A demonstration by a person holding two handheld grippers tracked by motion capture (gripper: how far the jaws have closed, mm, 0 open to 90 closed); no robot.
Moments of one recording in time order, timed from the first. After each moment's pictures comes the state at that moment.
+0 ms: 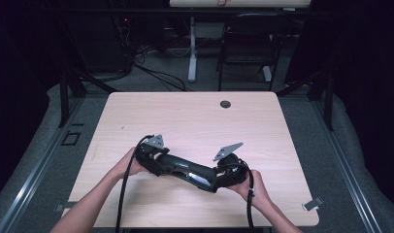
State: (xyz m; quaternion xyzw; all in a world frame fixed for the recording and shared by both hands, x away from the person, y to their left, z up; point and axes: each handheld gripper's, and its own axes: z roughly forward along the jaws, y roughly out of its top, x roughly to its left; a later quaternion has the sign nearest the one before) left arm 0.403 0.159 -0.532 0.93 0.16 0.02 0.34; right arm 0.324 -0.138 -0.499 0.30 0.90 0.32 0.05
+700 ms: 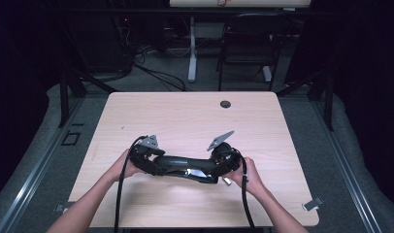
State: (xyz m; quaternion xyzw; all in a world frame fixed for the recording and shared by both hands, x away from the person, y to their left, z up) left arm 0.397 0.174 -0.530 0.92 0.19 0.02 0.35; right arm 0.363 -0.126 -0.502 0.28 0.91 0.31 0.03
